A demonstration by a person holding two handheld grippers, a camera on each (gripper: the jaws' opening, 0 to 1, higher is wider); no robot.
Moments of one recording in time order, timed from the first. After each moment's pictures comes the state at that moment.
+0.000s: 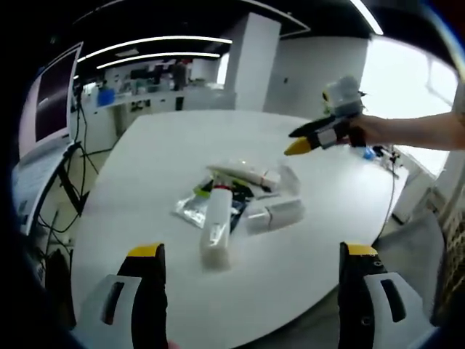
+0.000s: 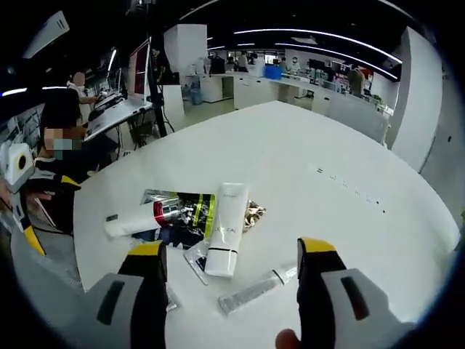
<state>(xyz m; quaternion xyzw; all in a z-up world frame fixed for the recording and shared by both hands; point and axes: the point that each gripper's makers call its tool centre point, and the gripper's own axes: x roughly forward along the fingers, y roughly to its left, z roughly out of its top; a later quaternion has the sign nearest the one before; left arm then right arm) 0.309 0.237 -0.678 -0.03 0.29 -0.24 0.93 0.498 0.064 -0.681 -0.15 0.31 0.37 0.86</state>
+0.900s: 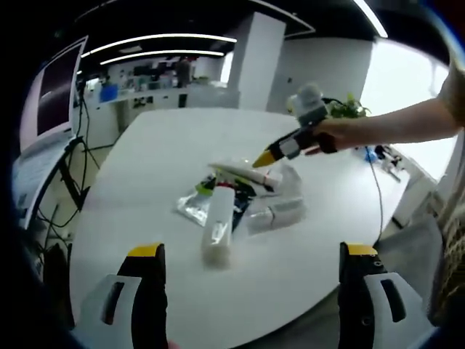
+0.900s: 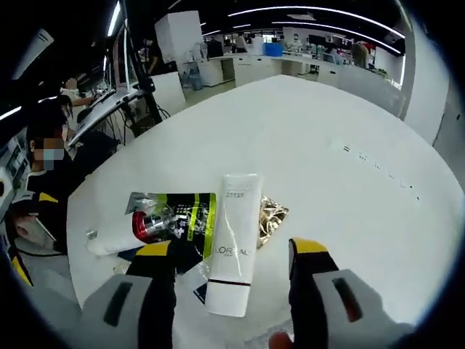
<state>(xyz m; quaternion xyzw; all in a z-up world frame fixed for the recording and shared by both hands) 0.311 0.240 -0.681 -0.04 0.30 -0.23 0.92 0.535 0.106 -0.741 -0.11 0.38 0.37 0.84</state>
